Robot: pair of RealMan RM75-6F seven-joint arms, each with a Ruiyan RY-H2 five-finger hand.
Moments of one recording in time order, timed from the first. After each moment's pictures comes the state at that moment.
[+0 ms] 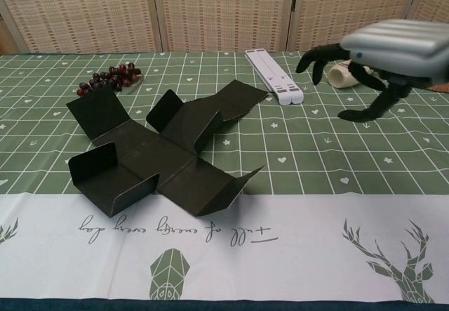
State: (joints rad) left arm -0.15 -1.16 -0.06 -1.77 1.49 1.55 0.19; right arm 0.63 -1.30 0.20 -1.70 -1.41 0.93 -0.44
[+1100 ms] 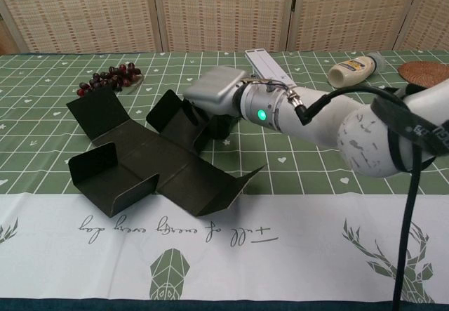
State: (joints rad) left arm -0.12 -1.13 -0.07 -1.74 1.48 1.53 0.12; right arm 1.14 -1.88 0.26 -1.03 -1.10 0.69 -0.70
